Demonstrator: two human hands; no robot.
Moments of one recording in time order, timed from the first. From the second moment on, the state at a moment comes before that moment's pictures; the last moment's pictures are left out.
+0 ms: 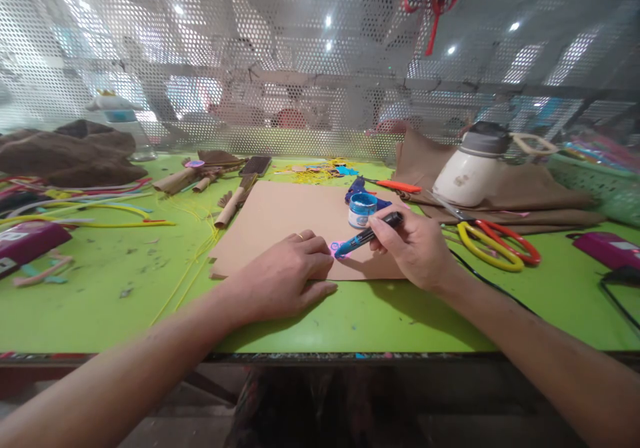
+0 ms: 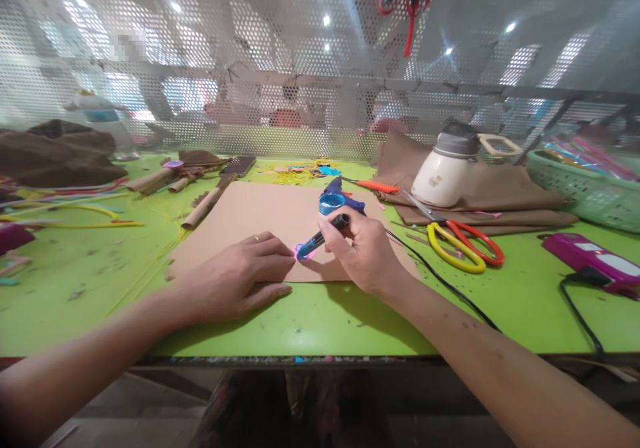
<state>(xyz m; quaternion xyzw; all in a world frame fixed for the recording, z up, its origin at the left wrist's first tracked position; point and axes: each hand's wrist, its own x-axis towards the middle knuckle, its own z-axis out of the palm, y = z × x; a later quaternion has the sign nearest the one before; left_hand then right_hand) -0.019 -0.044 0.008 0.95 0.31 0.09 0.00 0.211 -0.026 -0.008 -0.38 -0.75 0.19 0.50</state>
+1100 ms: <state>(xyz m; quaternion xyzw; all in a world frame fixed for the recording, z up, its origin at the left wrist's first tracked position) -0.020 -0.044 0.008 0.95 0.30 0.12 0.01 0.226 -0.020 0.015 -0.40 -0.60 0.15 0.67</state>
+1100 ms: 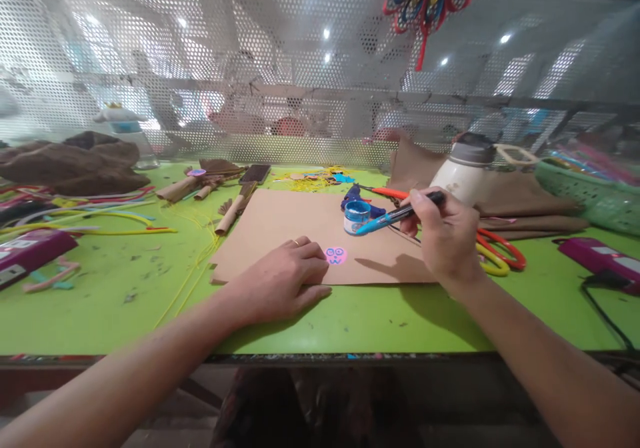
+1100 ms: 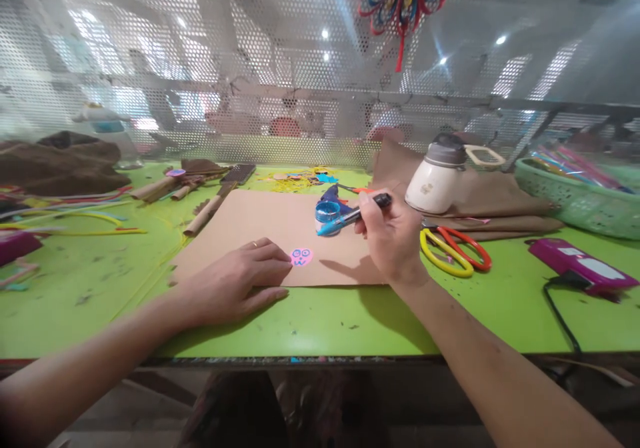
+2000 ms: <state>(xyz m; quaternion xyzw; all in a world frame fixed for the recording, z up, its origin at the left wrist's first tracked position) -0.022 -0.047 0.014 0.95 0.31 0.11 0.02 0.231 -0.006 0.002 -0.41 -0.61 0.26 0.62</state>
